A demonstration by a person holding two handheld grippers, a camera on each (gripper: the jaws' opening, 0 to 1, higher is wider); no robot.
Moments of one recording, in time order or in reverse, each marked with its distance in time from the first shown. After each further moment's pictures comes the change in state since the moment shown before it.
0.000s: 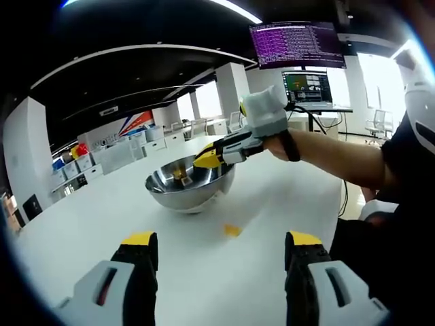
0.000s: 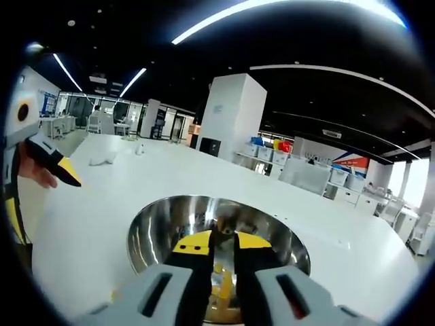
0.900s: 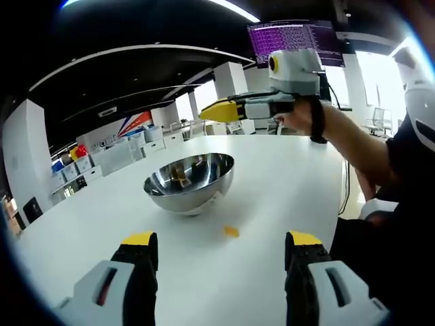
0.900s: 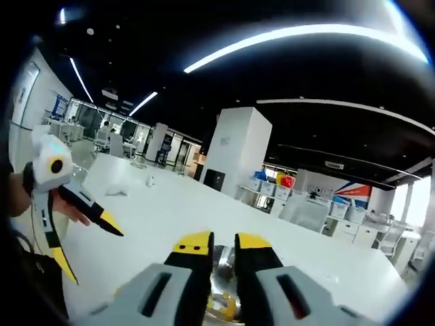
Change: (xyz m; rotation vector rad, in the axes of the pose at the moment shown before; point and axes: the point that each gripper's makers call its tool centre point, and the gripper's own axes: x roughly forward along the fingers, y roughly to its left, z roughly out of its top) left arm 0.002 -0.001 0.003 0.013 0.002 -0.004; right arm -0.074 0.029 0.099 -0.064 -0.224 0.035
